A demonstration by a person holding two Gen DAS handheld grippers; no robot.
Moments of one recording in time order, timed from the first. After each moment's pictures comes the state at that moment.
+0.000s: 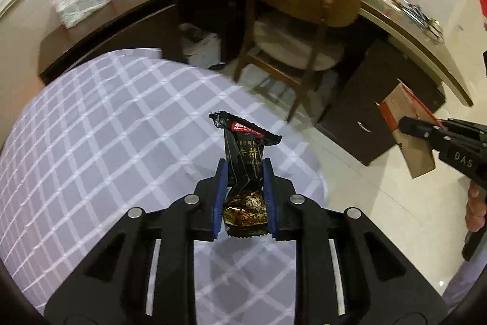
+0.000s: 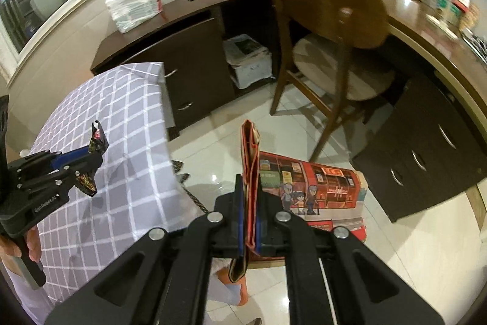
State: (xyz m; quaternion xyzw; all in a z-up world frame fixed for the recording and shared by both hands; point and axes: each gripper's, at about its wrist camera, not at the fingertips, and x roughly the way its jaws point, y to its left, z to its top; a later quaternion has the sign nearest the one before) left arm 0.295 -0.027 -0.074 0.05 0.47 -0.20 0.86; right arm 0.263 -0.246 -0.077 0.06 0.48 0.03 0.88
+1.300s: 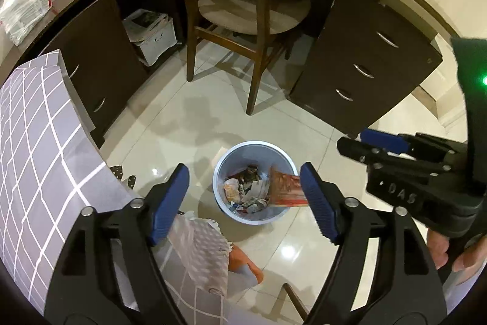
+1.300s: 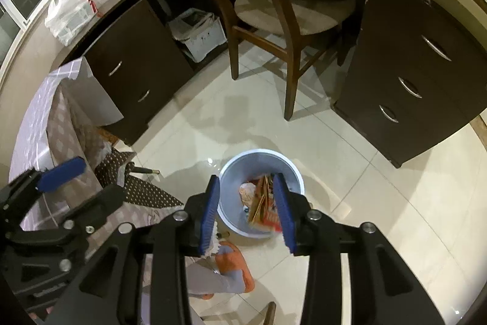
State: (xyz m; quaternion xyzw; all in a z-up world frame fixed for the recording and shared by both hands) left arm 0.293 -0.175 -0.147 0.11 0.51 -0.23 0.82; right arm 0.265 -0.341 -0.190 0.15 0.54 -0.04 0.83
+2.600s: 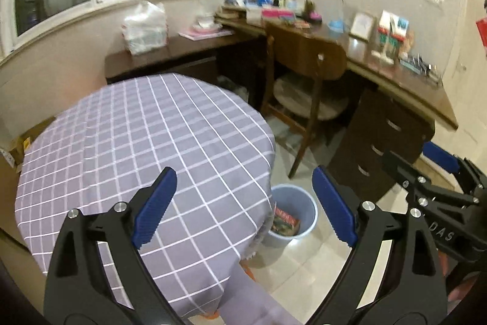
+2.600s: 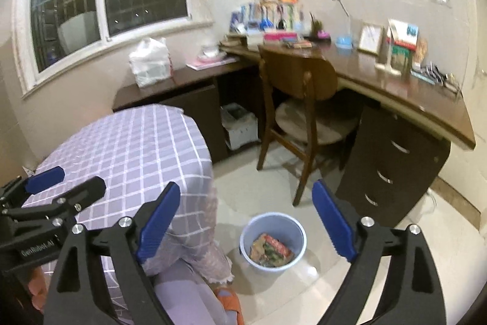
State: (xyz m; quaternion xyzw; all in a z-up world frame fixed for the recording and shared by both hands) left arm 0.064 -0.010 0.000 0.00 0.32 -0.09 0.94; right arm 0.048 -0.216 -0.024 0.04 0.28 0.00 0.96
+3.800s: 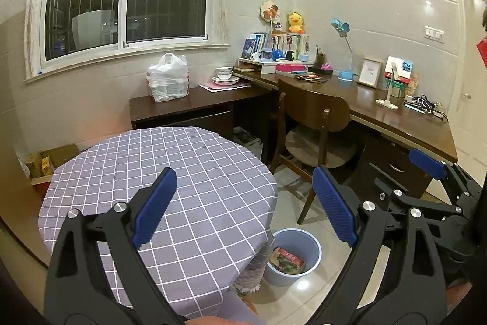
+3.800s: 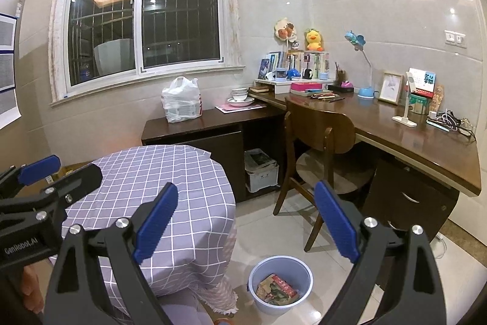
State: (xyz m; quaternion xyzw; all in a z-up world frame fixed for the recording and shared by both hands) left arm 0.005 -0.023 0.049 -0.01 0.20 -0.04 0.98; right arm 0.013 -0.214 0.023 0.01 0.18 0.06 0.98
